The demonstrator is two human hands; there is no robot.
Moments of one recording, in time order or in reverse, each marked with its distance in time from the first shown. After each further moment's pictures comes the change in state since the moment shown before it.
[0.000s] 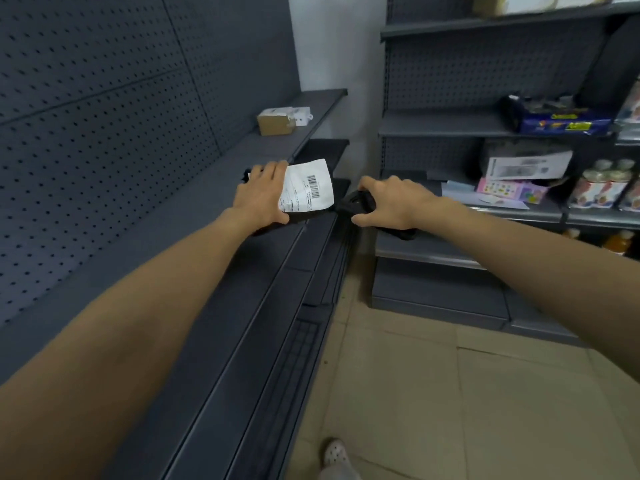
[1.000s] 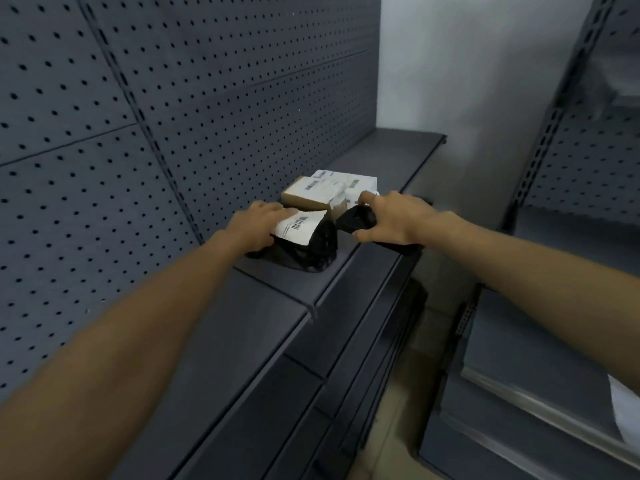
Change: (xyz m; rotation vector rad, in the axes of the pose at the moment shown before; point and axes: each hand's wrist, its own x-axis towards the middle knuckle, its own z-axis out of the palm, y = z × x) left_hand 0.507 -0.233 0.131 0.108 -0.254 -0.163; right_hand 0.632 0.129 0.017 -0.037 -0.023 -0.279
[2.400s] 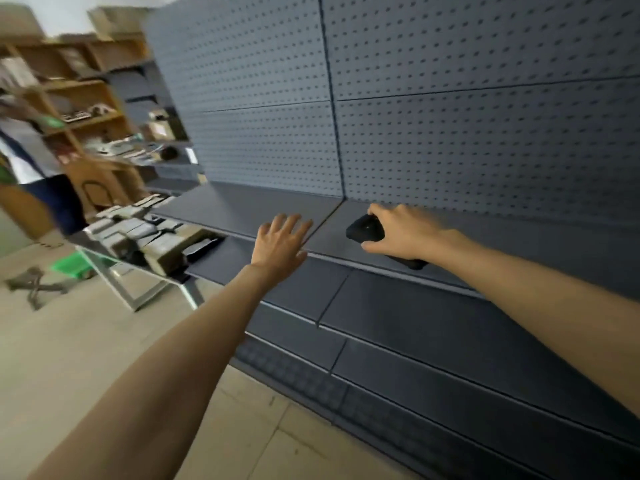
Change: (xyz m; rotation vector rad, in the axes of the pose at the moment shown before) left_hand -0.851 0.103 0.032 0.255 -0.037 -1.454; right_hand -0.371 -0.565 0.019 0.197 -0.058 -1.447
